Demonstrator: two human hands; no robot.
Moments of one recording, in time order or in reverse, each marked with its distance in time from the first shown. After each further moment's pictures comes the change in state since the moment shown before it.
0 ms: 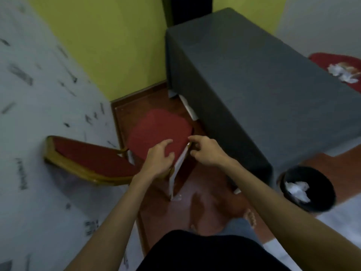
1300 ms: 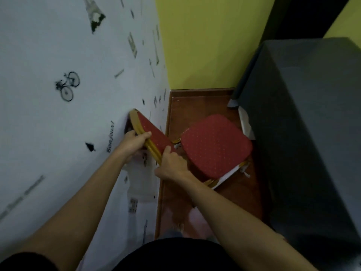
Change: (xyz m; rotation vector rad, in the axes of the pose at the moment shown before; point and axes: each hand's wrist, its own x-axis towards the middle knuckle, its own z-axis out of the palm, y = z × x) left_hand -0.040 -0.245 -0.201 -0.818 0.386 -0.666; right_hand 0.057 -0.242 0.257 -0.410 -0.315 -0.260
